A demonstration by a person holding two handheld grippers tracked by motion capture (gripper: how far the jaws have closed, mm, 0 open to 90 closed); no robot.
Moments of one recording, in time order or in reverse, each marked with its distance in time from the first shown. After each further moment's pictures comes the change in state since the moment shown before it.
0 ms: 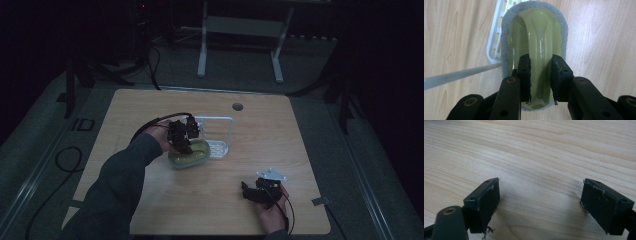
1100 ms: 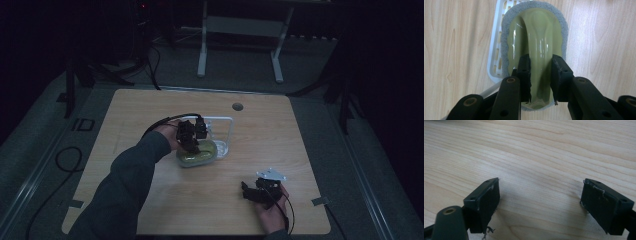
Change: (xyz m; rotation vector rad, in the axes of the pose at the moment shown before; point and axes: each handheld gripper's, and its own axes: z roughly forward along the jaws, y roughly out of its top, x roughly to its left) left arm 0.005 0.020 0.017 -0.010 0.004 0.077; right arm 0.000 0.000 0.000 0.000 0.001 0.000
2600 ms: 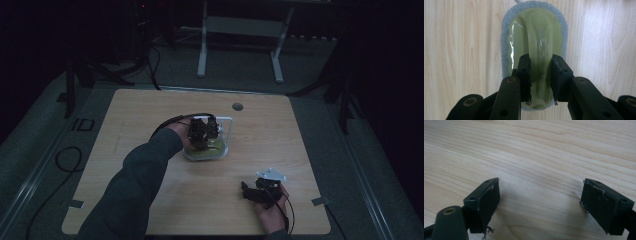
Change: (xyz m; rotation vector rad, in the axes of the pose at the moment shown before) left arm 0.000 0.030 0.005 0.030 0.097 0.116; right arm 0.000 0.000 0.000 0.001 0.000 -0.001
